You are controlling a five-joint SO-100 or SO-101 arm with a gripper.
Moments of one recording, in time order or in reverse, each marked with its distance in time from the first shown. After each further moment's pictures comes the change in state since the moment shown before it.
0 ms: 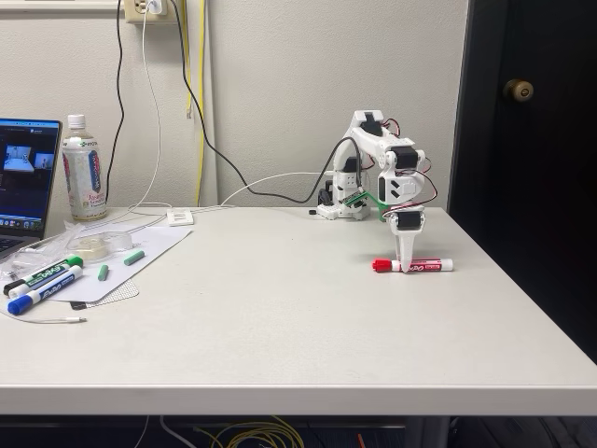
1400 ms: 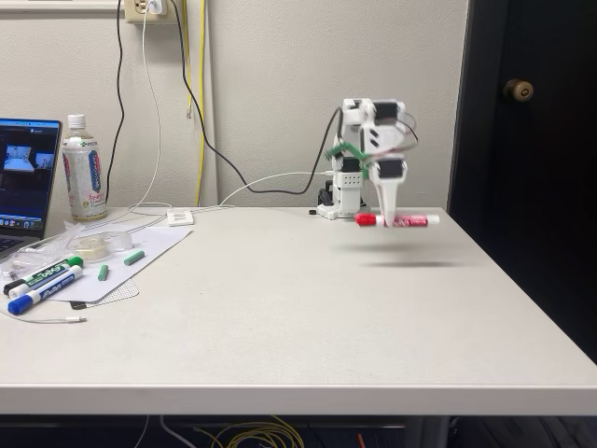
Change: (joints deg) arm 8.0 22.4 0.0 10.7 -6.7
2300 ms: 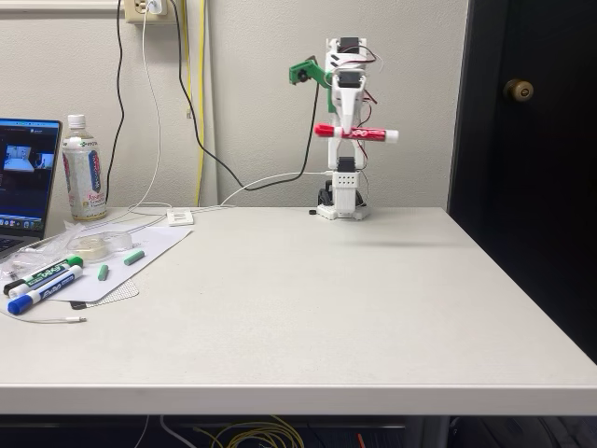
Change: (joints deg) arm 16.1 33.0 1.5 8.0 -10.7
